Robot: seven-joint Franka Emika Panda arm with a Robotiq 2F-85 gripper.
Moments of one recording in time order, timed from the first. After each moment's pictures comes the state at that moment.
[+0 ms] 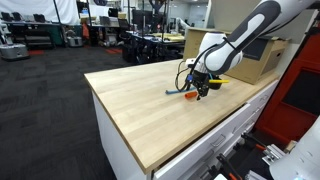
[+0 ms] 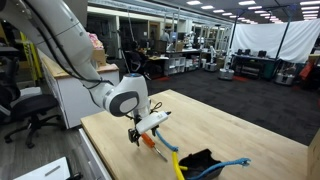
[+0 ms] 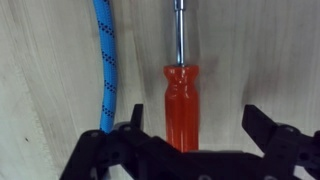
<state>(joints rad) 0.04 0.10 -0.03 -2.54 -0.12 2.78 -1.40</state>
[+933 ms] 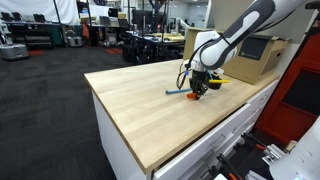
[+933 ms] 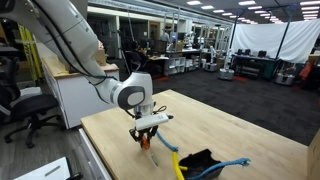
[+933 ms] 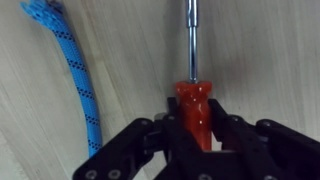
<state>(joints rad) 0.03 0.12 -0.02 -2.44 -0.18 2.55 -1.18</state>
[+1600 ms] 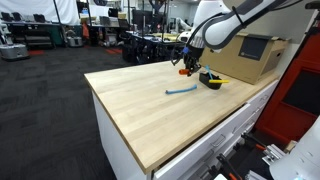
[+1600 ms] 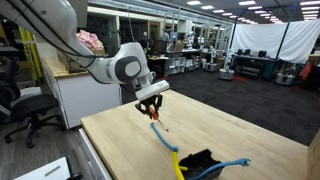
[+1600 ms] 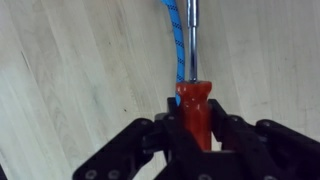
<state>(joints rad) 0.05 -0.05 0.02 -2.37 -0.31 2.54 -1.04</state>
